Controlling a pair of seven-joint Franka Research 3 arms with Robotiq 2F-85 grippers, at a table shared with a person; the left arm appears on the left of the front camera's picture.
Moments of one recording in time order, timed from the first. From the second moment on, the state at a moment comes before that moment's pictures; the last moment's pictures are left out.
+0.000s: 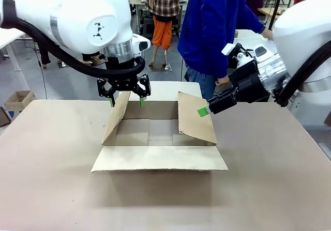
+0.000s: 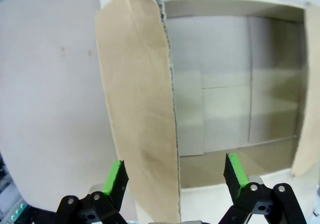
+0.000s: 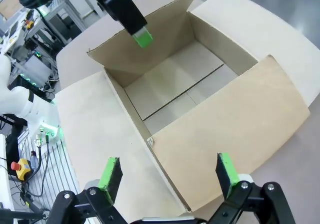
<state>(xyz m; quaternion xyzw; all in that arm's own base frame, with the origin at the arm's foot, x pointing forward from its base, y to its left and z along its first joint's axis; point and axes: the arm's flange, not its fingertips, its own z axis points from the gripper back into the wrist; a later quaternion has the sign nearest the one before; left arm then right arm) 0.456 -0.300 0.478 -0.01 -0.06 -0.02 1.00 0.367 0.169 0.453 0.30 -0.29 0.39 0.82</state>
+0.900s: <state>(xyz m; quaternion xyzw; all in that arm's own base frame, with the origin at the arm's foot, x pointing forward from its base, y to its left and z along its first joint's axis) 0.464 -0.296 0.448 0.11 -0.06 0.01 0.99 0.367 0.169 0.452 0.30 -0.29 0.39 0.82</state>
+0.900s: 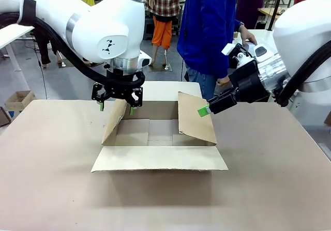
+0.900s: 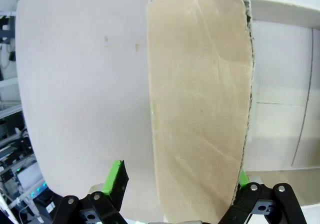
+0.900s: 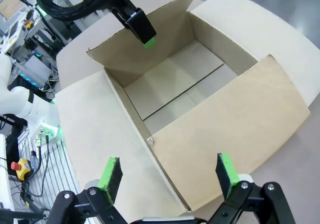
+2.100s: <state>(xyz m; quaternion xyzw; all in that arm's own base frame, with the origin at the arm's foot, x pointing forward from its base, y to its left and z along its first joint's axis) 0.467 -0.183 0.483 0.06 -0.06 0.05 1.00 0.367 0.169 0.452 0.30 -0.29 0.39 0.82</state>
